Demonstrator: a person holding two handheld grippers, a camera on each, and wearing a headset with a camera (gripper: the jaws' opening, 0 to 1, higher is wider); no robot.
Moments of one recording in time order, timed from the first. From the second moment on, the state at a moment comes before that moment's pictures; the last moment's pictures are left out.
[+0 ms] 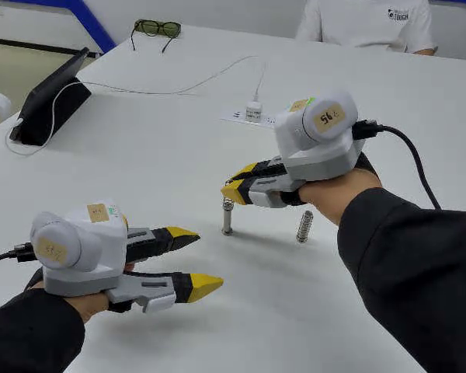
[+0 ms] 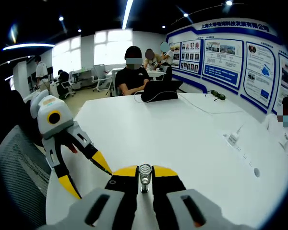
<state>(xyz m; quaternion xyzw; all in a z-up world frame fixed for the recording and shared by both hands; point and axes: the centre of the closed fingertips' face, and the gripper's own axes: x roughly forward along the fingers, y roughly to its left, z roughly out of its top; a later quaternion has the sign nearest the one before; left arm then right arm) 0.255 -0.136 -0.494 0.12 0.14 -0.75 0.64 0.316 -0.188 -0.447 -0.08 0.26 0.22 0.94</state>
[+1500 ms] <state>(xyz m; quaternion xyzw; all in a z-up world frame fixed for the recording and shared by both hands) 0.258 -0.134 -0.501 0.12 0.15 -0.74 0.64 0.318 -0.191 -0.497 -0.07 0.31 0.21 0.92</state>
